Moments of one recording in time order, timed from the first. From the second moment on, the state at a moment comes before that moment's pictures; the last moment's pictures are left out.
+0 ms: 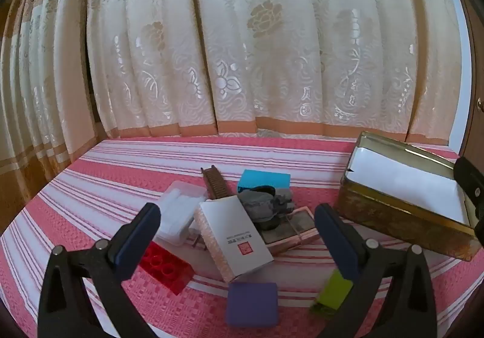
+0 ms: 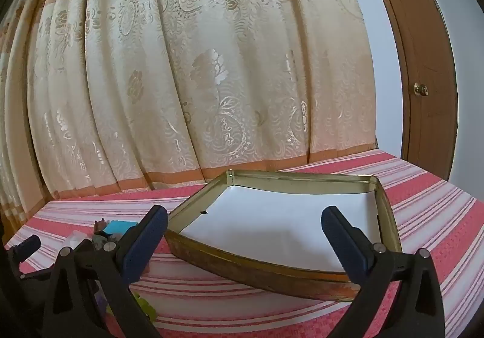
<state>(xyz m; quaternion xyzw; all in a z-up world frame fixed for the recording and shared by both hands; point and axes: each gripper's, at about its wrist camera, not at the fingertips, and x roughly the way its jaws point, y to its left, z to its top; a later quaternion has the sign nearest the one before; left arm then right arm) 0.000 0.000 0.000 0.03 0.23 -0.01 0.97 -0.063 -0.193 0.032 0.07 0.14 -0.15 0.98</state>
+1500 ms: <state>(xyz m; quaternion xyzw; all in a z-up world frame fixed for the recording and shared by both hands) 0.000 -0.002 -0.004 0.02 0.24 -0.01 0.97 -0.064 -0.191 0.030 0.06 0.13 -0.14 0.98</state>
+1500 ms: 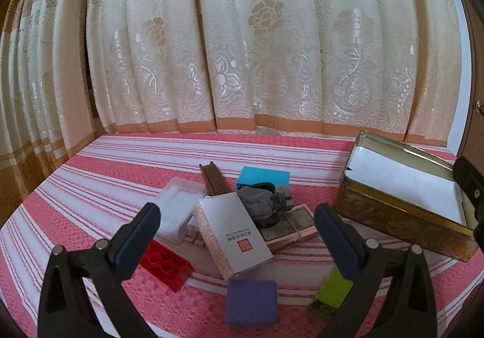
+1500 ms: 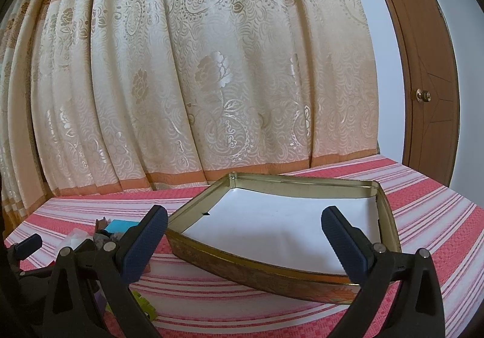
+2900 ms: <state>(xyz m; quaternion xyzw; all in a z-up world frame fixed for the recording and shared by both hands) -0.006 0.006 -0.007 -0.01 0.25 -0.01 0.97 -0.050 -0.178 0.022 0.04 0.18 -0.07 0.98</state>
